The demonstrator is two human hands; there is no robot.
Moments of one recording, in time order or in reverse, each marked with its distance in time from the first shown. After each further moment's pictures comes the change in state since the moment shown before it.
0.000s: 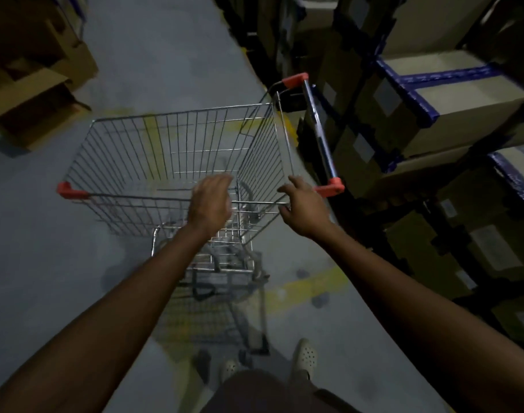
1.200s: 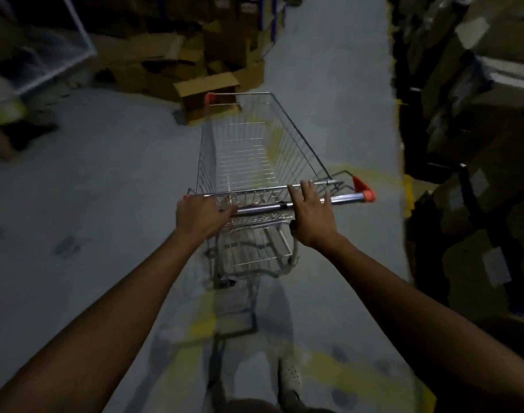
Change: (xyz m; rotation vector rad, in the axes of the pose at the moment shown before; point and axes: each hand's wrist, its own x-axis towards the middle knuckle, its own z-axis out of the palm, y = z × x) left_hand -0.027 -0.084 -0.080 0.425 0.055 -0.794; right_hand 0.149 -0.087 0.034 -0.179 -0.144 -0.550
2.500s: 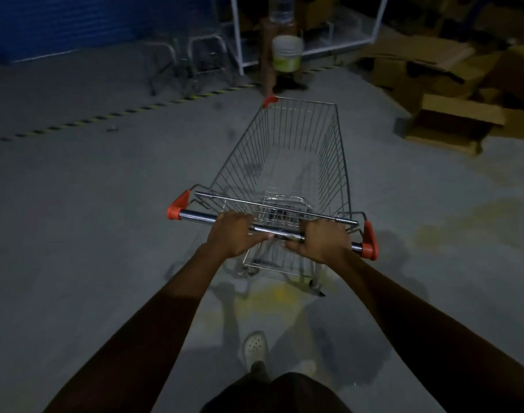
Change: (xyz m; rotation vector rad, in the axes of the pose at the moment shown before) left_hand -0.243 -0.140 -0.012 -0.084 -0.047 -0.595; right_hand -0.019 -0.240 0.050 -0.137 -0.168 -0.997
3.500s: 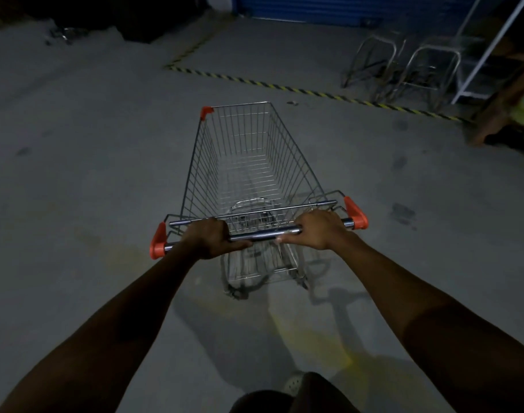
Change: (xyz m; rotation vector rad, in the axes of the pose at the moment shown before) left_hand -0.189 -0.328 -0.049 -0.009 -0.040 -0.710; right_hand 0.224 -0.362 -0.029 0.013 -0.182 -0.859
